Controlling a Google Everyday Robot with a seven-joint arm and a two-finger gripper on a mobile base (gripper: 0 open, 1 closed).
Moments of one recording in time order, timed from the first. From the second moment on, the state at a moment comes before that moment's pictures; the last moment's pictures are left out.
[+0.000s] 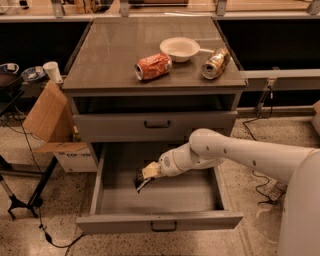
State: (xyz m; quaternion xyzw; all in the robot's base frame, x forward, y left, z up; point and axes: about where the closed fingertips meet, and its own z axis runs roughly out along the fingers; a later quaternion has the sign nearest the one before) arm 0.561 0.036 0.542 -0.18 0.89 0.40 0.12
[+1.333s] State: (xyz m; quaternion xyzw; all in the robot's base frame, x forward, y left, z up) arm 0.514 0.071 0.493 -0.13 0.88 0.45 0.05
